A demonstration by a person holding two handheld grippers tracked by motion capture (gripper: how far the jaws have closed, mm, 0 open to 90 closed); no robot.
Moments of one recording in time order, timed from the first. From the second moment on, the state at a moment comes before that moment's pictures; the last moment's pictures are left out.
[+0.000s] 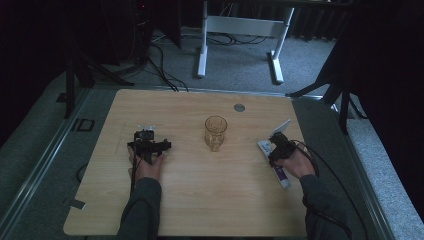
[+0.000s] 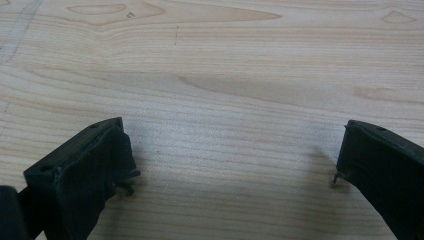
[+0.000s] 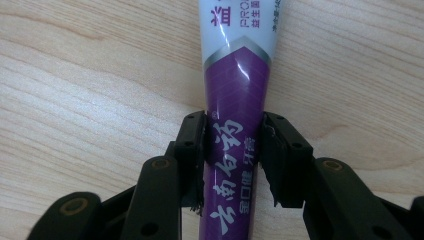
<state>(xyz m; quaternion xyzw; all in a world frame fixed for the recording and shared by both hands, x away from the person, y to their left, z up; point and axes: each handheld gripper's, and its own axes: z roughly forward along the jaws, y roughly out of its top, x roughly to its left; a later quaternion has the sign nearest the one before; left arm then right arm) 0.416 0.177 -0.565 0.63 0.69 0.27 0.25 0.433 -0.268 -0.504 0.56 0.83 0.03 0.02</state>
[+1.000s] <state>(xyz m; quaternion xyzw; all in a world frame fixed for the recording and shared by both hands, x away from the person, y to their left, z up) 0.416 0.177 -0.565 0.63 0.69 0.27 0.25 0.436 -0.270 -0.508 0.58 0.82 0.03 0.03</state>
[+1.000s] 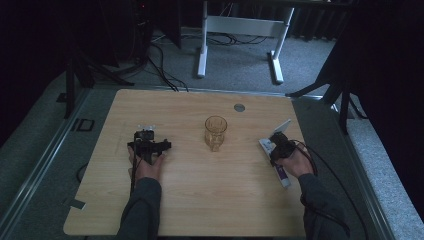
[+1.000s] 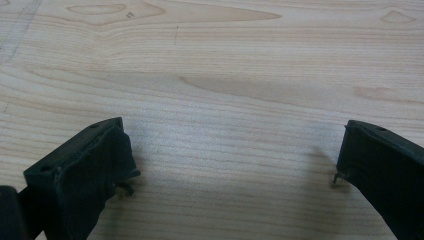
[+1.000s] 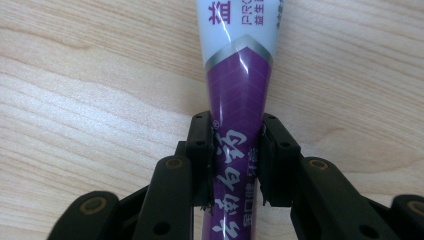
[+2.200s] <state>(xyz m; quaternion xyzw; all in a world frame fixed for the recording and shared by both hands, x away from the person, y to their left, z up) 0.415 0.177 -0.565 0.63 0.69 0.27 0.25 0.417 -0.275 -0.420 0.55 0.80 0.21 0.12</state>
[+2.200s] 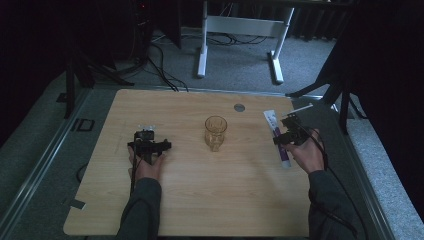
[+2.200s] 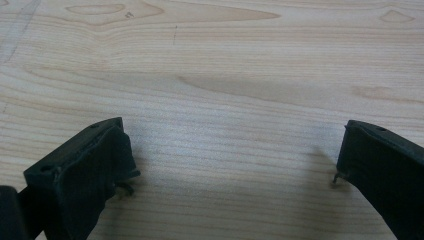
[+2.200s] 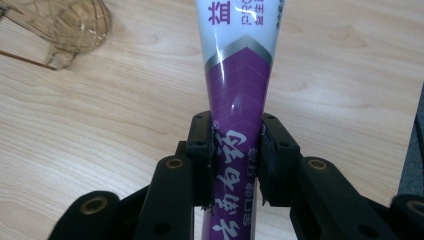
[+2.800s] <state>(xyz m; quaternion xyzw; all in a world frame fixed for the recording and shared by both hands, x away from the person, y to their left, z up) 0.415 0.177 -0.565 0.63 0.69 0.27 0.25 0.421 -0.261 -0.399 0.53 0.80 0.25 0.13</state>
